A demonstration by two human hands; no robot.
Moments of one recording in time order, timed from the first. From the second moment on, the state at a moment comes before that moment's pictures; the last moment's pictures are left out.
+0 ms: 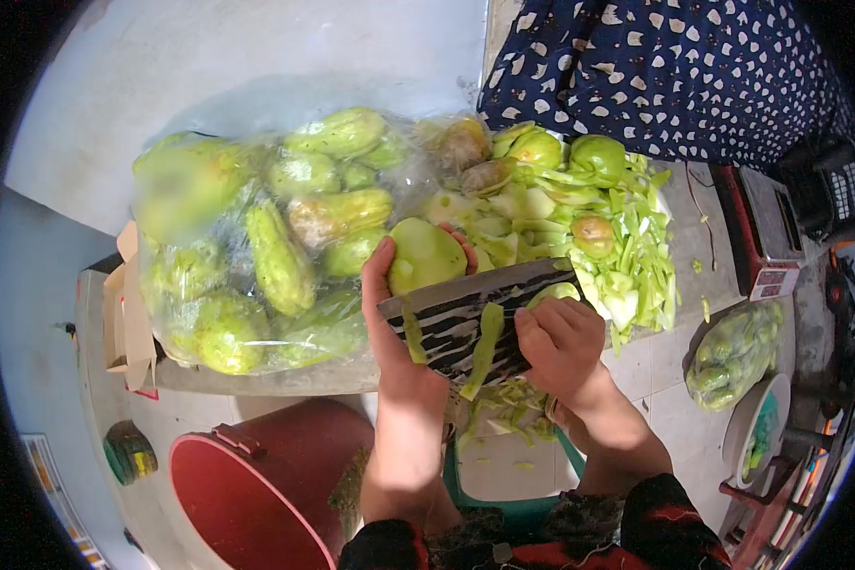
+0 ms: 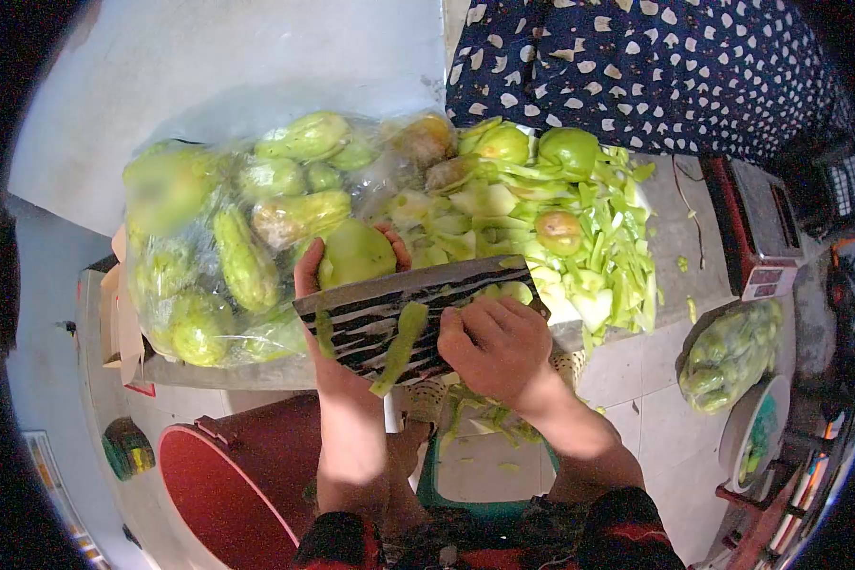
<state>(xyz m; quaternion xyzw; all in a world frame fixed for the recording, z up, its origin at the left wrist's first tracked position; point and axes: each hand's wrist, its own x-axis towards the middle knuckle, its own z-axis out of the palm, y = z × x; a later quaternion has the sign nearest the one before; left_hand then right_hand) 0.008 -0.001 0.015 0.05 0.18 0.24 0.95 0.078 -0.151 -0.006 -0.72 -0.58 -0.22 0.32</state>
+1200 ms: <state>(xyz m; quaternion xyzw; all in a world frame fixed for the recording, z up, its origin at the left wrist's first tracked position) -0.002 0.000 0.027 0.15 0.18 0.23 0.94 0.102 -0.167 -0.001 -0.79 -0.49 -0.07 0.35</state>
